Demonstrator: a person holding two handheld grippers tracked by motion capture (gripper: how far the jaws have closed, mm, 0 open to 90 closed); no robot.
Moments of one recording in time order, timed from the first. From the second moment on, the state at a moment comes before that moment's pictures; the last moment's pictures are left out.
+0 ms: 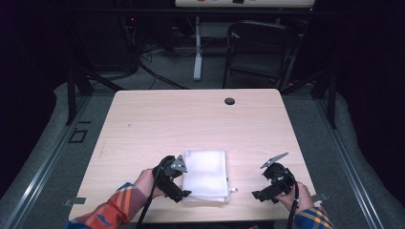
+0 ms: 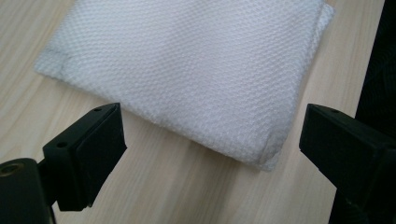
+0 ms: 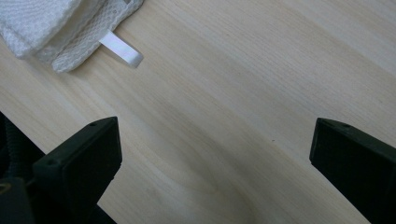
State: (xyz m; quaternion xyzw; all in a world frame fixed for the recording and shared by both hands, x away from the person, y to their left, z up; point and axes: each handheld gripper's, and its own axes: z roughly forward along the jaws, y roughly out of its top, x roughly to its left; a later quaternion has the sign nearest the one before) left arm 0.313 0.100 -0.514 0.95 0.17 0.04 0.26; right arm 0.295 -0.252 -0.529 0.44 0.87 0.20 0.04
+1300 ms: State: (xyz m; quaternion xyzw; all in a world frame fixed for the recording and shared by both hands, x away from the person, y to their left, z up) left arm 0.302 0.060 -0.549 0.97 0.10 0.06 0.20; right arm 0.294 -0.247 -0.533 0.44 0.88 0.19 0.03
